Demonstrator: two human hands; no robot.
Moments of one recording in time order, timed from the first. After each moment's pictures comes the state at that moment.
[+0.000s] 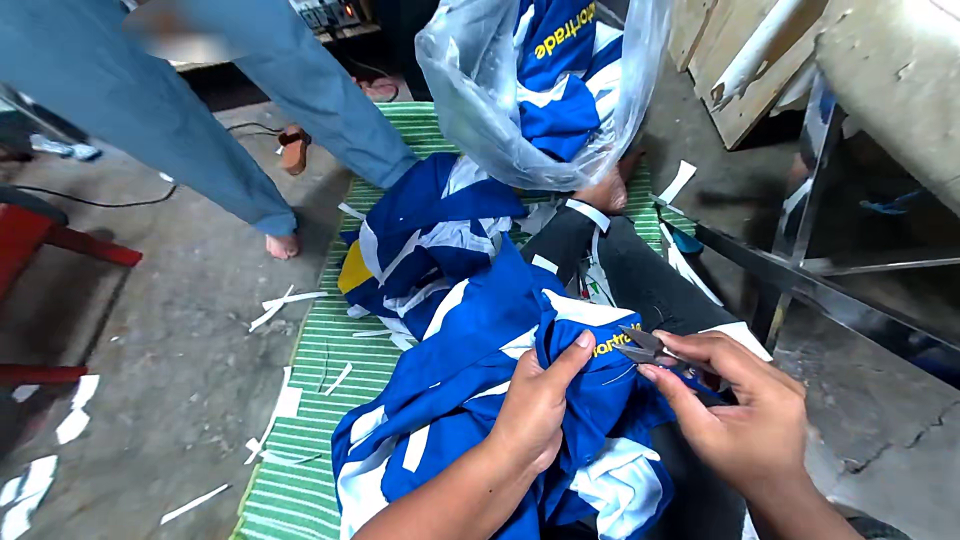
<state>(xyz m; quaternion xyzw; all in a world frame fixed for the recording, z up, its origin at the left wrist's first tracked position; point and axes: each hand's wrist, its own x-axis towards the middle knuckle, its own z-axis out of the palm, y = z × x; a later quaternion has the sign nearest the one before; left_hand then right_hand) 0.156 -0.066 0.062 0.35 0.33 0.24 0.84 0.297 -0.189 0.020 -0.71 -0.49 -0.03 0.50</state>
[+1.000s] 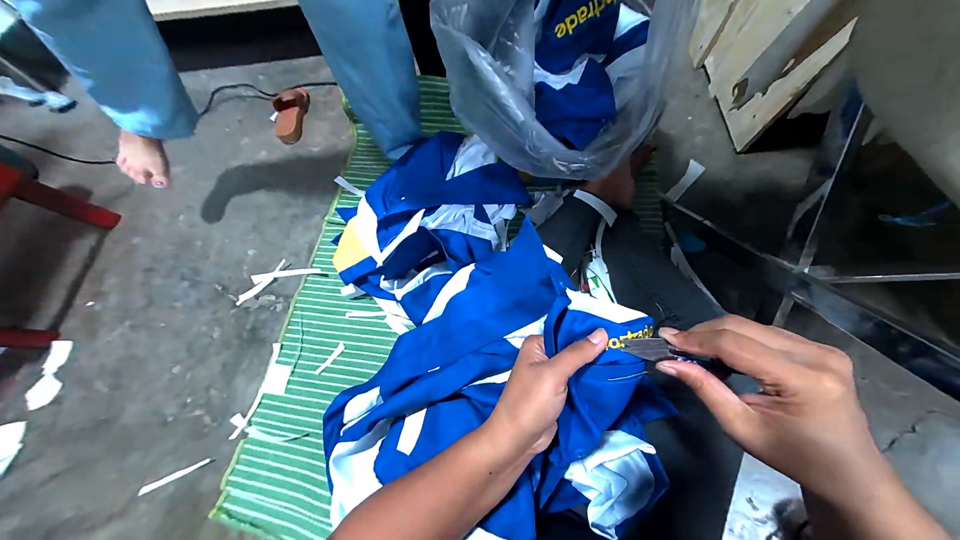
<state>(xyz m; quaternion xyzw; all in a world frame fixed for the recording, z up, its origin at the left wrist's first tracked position) 0.152 -0.059 0.053 0.36 0.29 0.23 0.85 0.331 -0.190 0.050 -0.70 -0.61 -0.01 0.36</state>
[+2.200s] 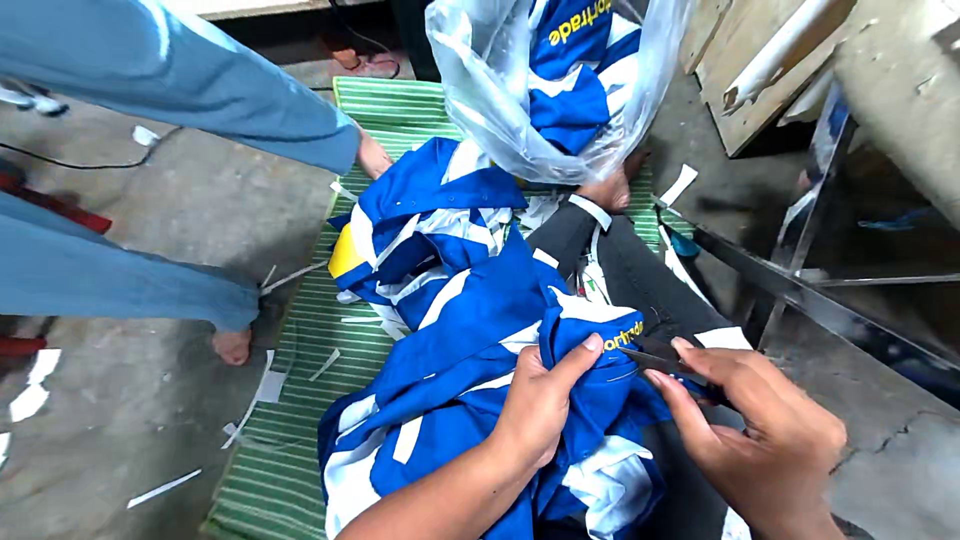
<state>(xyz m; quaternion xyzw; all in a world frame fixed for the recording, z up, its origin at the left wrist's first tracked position) 0.155 -0.068 0.054 0.36 0.31 0.28 0.83 0.289 -0.196 0.034 -0.75 -0.51 -0.14 0.39</state>
